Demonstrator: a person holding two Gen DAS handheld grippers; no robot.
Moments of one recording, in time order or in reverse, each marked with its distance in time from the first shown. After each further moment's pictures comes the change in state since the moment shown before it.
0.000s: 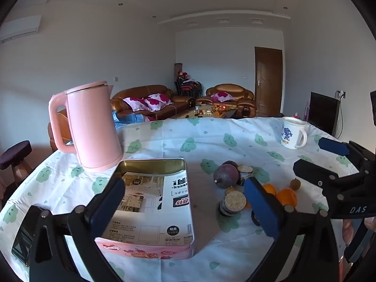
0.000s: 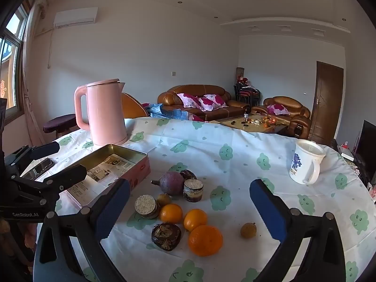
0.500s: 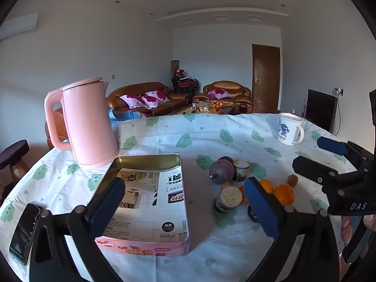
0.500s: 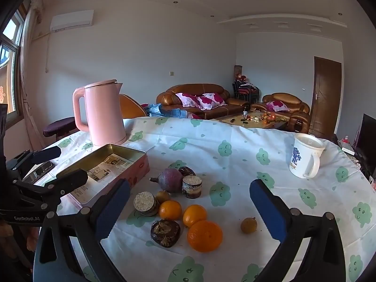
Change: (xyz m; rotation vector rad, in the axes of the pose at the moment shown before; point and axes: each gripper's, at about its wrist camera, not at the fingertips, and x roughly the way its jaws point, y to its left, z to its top) left arm 0.004 -0.005 -0.006 -0.002 0.022 -0.024; right arm -0.001 -0.006 -0.006 0.040 0.006 0.006
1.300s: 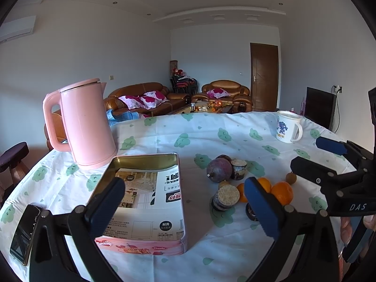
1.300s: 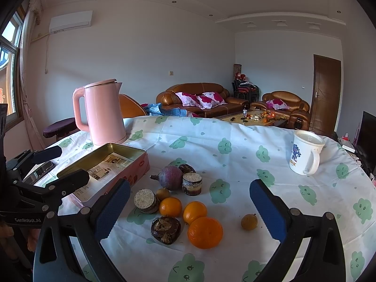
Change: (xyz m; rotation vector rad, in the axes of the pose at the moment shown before) left arm -0.003 -0.002 0.002 0.004 -0.002 -0.003; right arm -0.001 -0.002 -0.003 0.009 0.003 0.003
